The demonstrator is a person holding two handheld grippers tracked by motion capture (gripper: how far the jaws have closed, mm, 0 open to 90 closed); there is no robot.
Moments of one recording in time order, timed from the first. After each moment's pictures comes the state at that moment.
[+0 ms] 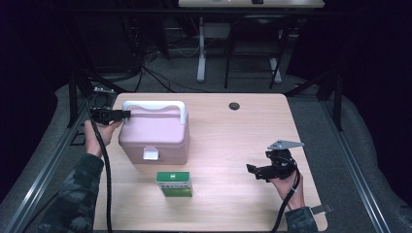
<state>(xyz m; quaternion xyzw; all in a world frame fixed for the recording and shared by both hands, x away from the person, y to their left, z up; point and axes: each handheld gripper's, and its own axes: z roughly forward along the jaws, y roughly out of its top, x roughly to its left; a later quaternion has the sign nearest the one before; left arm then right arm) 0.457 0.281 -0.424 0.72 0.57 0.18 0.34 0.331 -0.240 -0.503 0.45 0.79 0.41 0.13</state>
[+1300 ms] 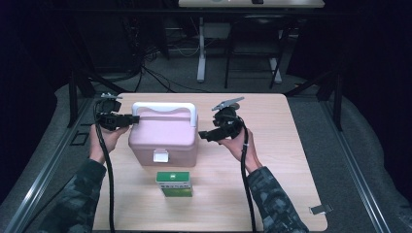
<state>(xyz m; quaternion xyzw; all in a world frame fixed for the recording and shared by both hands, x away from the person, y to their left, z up) 0.441 0.262 -0.427 0.75 0.53 0.16 0.36 0.426 -0.101 -0.437 0.36 0.83 0.41 0.09</state>
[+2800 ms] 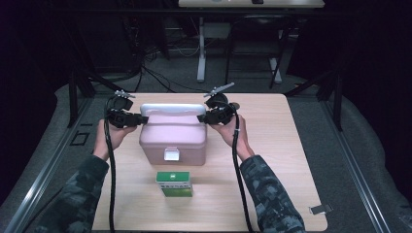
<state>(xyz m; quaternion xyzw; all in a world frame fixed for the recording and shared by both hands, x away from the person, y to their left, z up) 0.445 0.232 -0.417 0.80 0.47 0.14 0.34 0.460 -0.085 -0.422 0.37 0.84 0.39 0.11</state>
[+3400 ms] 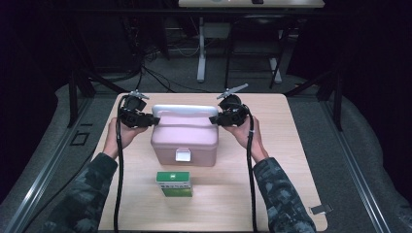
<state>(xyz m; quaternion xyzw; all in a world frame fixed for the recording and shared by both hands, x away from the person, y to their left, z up) 0.447 0.197 -0.417 0.83 0.42 0.14 0.34 0.452 -0.122 -0.420 0.36 0.84 0.38 0.12</state>
